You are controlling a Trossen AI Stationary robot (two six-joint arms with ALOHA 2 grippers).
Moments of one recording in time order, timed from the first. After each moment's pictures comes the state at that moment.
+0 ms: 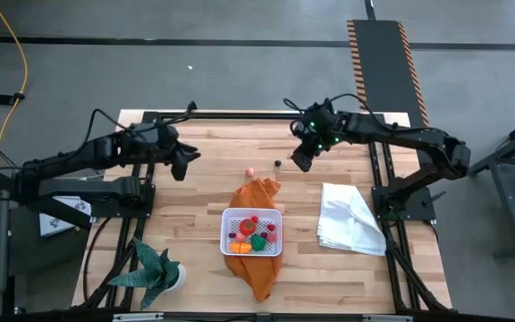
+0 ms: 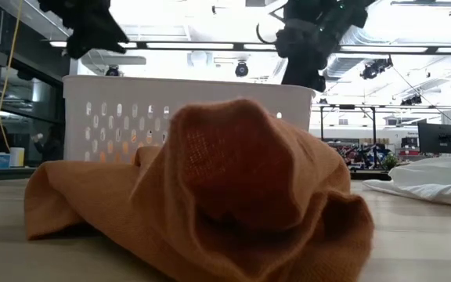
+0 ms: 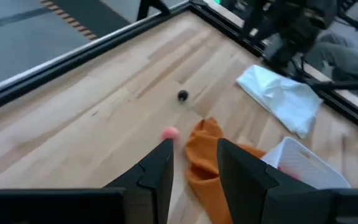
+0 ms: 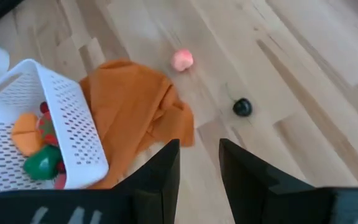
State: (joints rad) left arm 0.39 0.71 0.80 -0.63 -0.08 -0.43; right arm -0.40 1.43 1.17 -0.67 -0.24 0.21
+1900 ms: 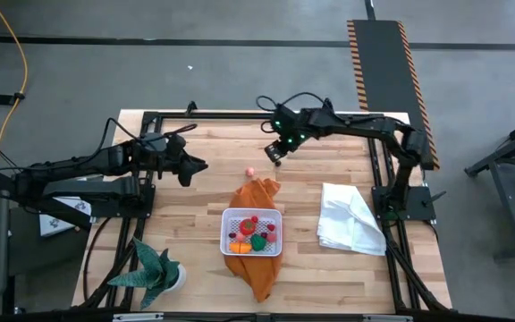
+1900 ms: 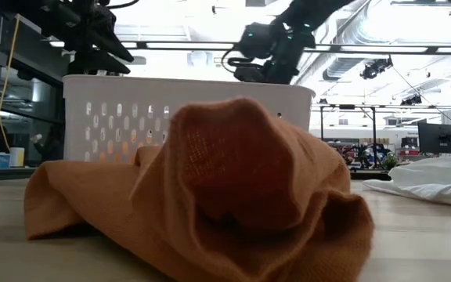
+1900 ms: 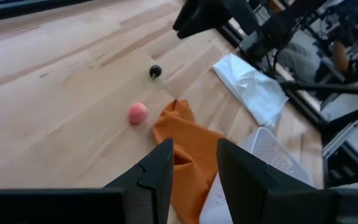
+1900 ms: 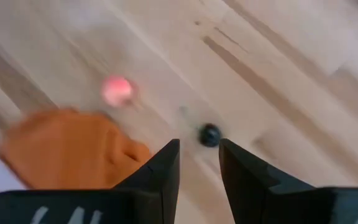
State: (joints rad) left arm 0.39 0.69 0.59 -0.41 0.05 -0.60; right arm -0.40 1.83 1.47 -0.77 -0.08 0.46
